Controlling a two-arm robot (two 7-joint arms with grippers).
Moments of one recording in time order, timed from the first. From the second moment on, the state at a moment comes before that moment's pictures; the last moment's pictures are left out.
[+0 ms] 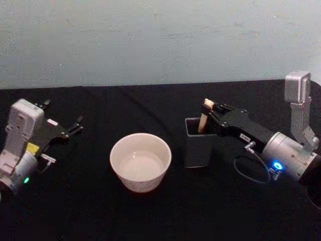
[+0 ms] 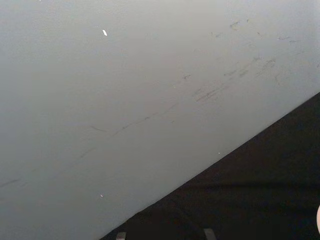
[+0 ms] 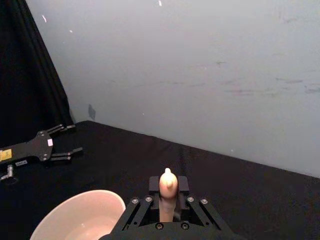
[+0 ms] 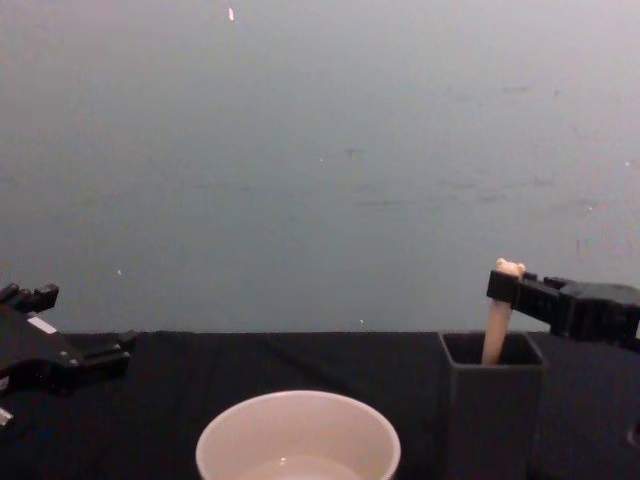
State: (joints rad) left arm -0.20 0.60 0.45 -1.41 -0.25 -0.12 0.03; right arm 0.22 0.46 -0.36 -1.47 0.64 0.04 0.46
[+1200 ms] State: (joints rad) left arm -0.20 0.60 0.45 -1.41 -0.25 -0.12 0.03; right arm 0.22 0.45 -0.36 -1.46 0.63 0.04 0.44
